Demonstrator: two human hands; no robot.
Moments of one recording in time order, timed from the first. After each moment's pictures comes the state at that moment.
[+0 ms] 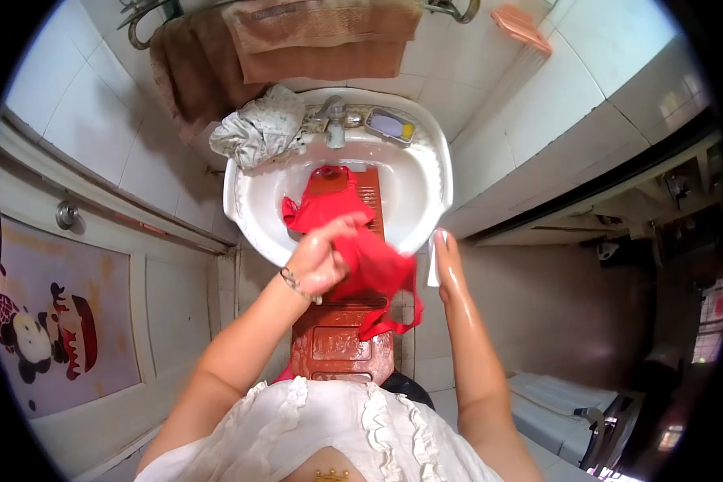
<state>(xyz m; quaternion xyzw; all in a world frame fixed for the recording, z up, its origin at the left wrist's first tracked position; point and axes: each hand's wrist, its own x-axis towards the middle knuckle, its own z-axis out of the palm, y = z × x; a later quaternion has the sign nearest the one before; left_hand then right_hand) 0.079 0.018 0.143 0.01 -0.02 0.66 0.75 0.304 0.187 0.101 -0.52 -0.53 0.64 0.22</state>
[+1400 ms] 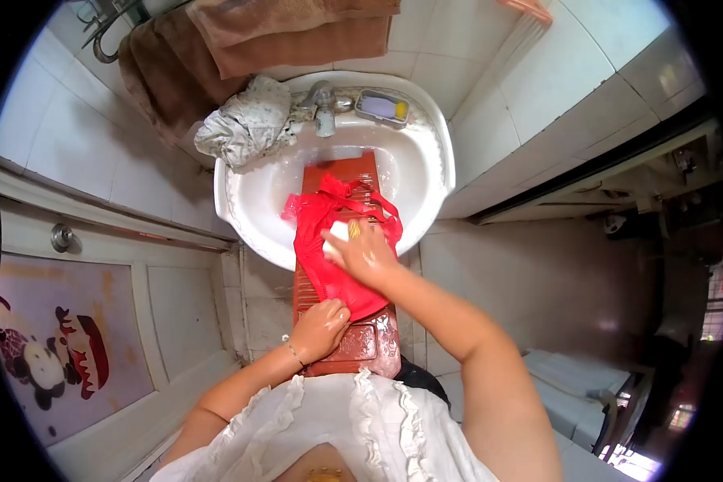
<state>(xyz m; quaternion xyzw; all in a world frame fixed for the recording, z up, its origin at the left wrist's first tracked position) 0.152 -0.082 0.094 0.66 0.67 0.28 0.18 0.196 0.115 0.089 -0.12 -0.99 0.08 0.08</state>
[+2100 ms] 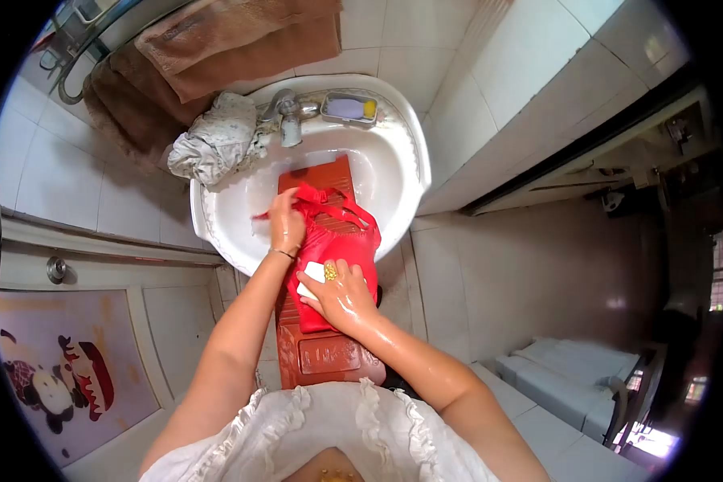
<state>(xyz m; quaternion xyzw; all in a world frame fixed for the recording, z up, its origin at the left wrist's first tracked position) 0.037 0.081 0.023 0.44 0.80 0.41 0.03 0.237 0.074 0.115 -0.17 -0.96 0.16 0.12</state>
